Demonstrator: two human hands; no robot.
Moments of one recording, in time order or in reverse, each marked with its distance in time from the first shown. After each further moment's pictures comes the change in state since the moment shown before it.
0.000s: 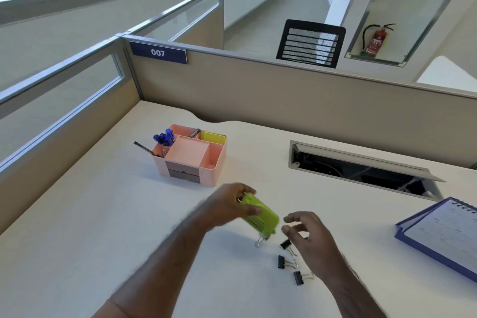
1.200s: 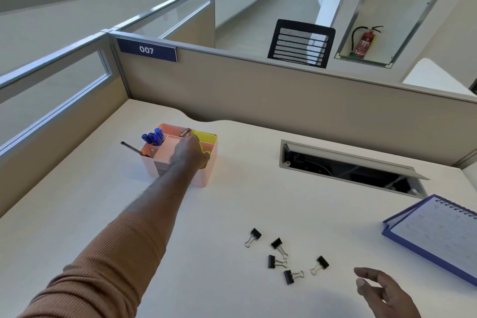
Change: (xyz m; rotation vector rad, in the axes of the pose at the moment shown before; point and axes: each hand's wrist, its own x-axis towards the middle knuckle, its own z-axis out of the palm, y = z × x) left_hand 0.092 0.006 -0.086 0.667 0.579 -0.183; right_hand -0.097 0.048 -0.087 -0.011 0.245 0.412
